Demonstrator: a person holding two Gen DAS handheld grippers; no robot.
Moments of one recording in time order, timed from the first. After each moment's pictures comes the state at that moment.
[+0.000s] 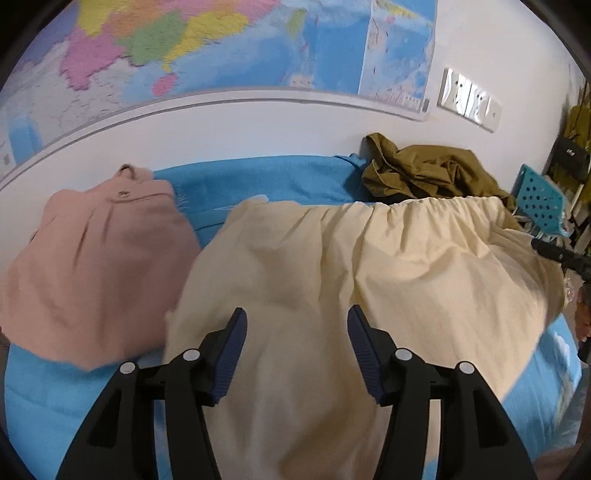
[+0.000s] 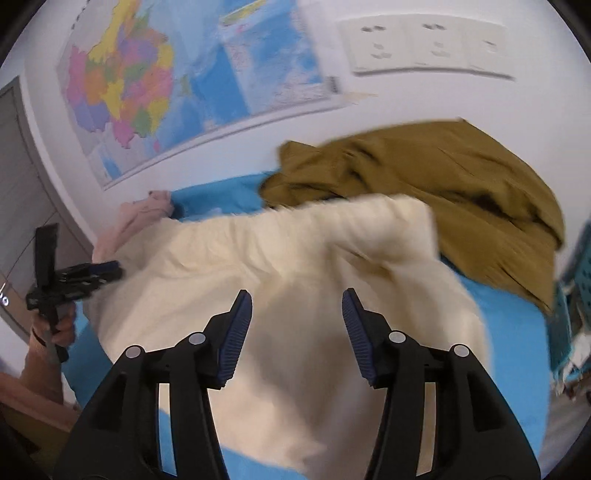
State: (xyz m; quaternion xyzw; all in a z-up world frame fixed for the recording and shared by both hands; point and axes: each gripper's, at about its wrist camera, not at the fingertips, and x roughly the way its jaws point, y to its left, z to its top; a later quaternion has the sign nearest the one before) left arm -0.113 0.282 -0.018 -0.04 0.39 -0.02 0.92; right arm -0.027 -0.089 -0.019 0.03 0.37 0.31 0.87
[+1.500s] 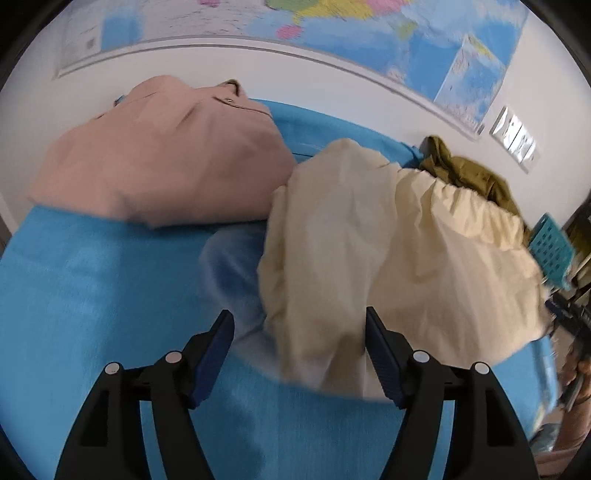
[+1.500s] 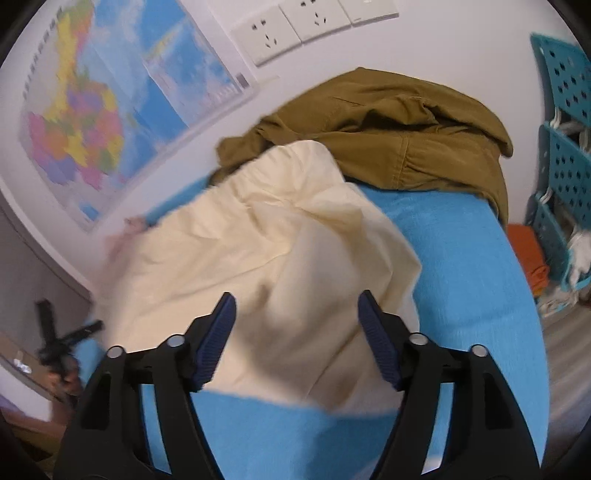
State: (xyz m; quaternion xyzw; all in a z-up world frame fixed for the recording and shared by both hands) left arm -0.200 0.338 -0.047 -0.17 0.41 0.04 0.89; right arm -0.062 -0.164 -0.052 0.17 0.41 0.26 0.86
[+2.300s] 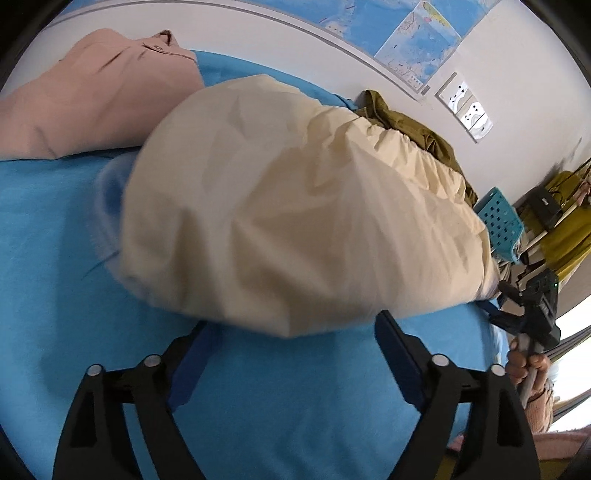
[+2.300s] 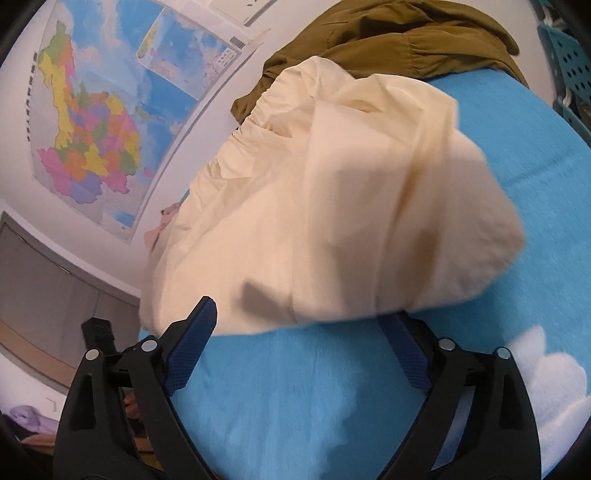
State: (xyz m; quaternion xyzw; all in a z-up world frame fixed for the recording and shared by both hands) left arm -0.208 0.280 -0.070 -0.22 0.44 -0.08 0.87; right arm -0.088 -0.135 -0.098 0.26 0.46 0.30 0.79
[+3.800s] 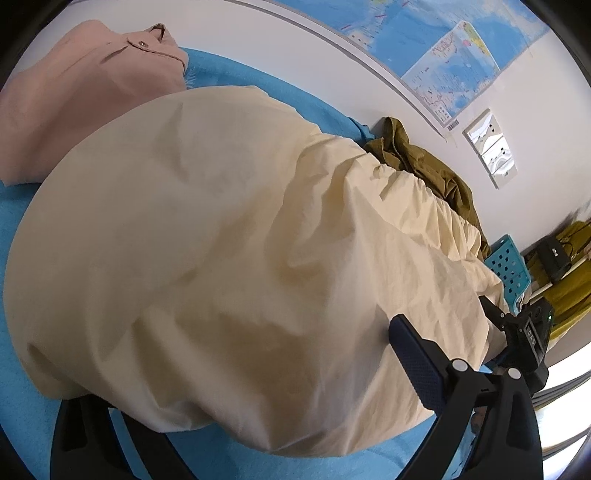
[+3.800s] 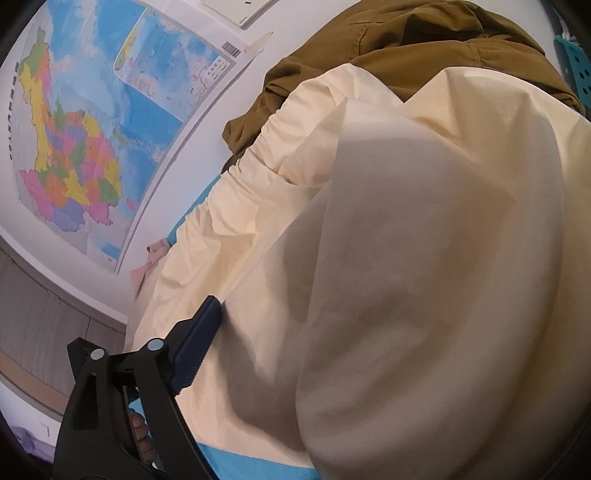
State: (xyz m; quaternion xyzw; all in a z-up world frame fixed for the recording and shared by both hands) left arm -0.141 0.263 -0.069 -0.28 0.43 -0.04 0.86; right arm -0.020 -0.083 -0.108 0.28 0.43 0.27 0.81
